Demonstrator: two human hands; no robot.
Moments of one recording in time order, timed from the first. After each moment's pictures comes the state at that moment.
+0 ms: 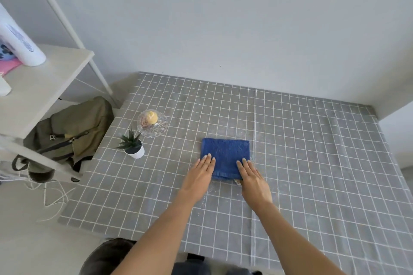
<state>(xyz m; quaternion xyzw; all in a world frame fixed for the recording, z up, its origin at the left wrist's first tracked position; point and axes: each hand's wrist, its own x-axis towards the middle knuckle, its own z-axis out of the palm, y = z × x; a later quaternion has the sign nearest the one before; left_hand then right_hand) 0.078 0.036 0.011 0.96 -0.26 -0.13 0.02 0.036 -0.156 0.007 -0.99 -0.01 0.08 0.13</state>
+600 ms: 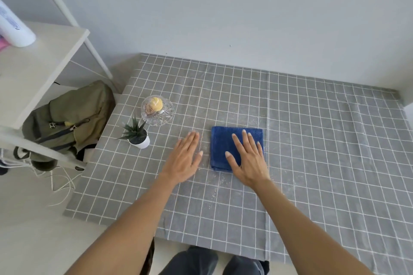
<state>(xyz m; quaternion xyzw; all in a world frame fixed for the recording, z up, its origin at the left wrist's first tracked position) 0.112 0.108 -0.006 0.96 -0.20 -0.12 0.16 0.076 -0.119 0.007 -0.98 -0.02 0.08 0.17</state>
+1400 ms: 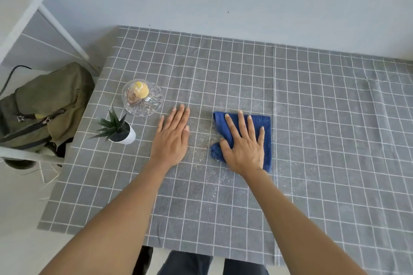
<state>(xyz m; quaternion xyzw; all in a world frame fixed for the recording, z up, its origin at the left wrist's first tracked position) 0.155 0.115 -0.040 0.98 -0.15 -0.05 0.13 0.105 -0.093 -0.018 -0.99 0.06 0.08 0.12</state>
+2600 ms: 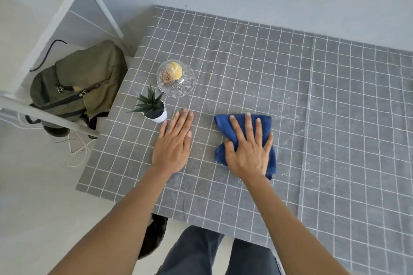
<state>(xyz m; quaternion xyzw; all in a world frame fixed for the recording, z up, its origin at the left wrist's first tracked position) 0.094 0.178 -0.035 0.99 -0.10 -0.06 0.11 0.073 -0.029 -0.017 -0.98 0.06 0.10 0.14</state>
